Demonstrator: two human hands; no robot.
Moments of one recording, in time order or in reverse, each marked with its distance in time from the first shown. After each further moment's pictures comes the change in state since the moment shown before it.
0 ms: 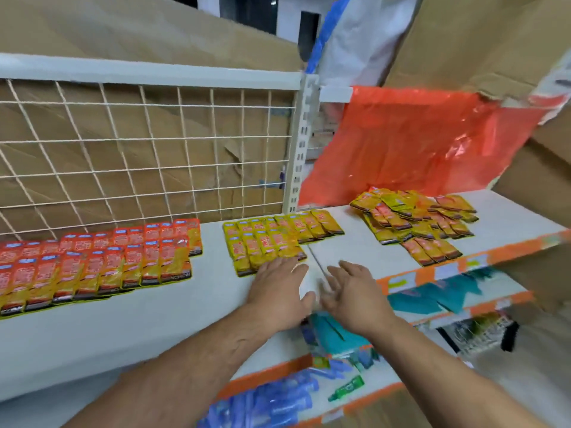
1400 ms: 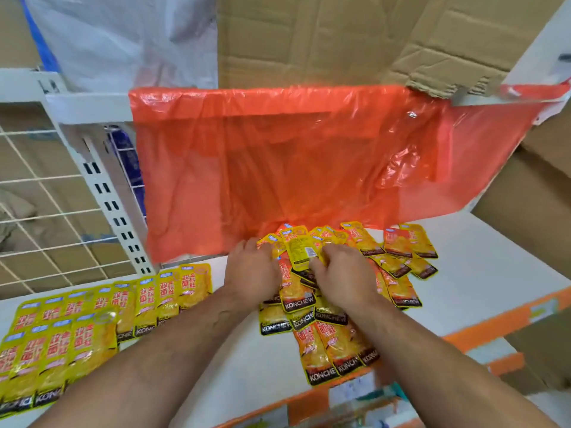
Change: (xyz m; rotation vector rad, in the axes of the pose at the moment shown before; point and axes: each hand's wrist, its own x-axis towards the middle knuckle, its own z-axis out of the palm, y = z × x) left_hand 0.365 0.138 0.096 0.130 0.239 -0.219; right_hand 0.246 0.304 -0.068 0.075 0.182 0.049
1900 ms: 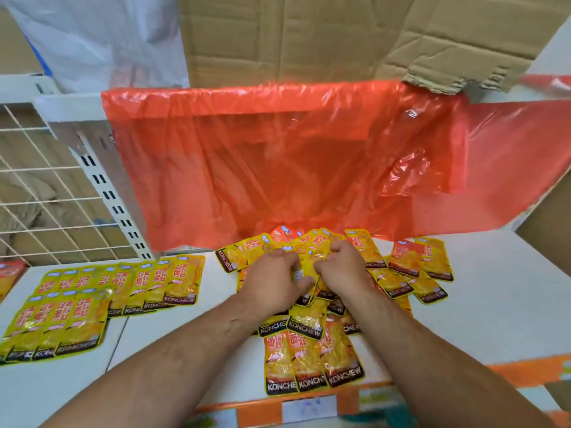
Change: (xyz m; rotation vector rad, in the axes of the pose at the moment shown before) left_hand 0.005 0.079 0.007 -0.181 -0.174 -0.120; right_hand 0.053 0.046 0.015 0.655 -0.253 0.284
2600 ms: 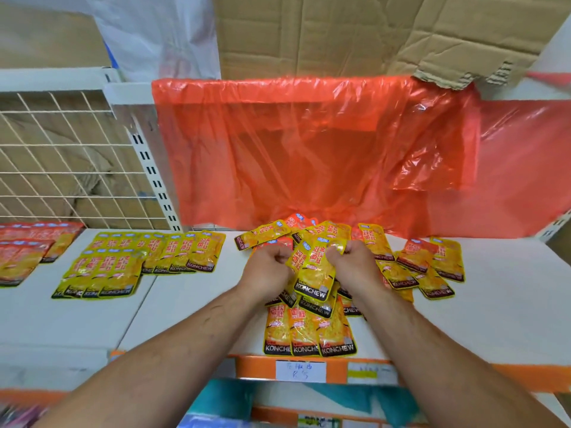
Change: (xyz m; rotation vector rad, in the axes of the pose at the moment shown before) left_hand -0.046 0.010 -0.007 -0.743 0.068 -0.493; right_hand -0.031 0.021 -0.018 0.221 -0.093 -0.124
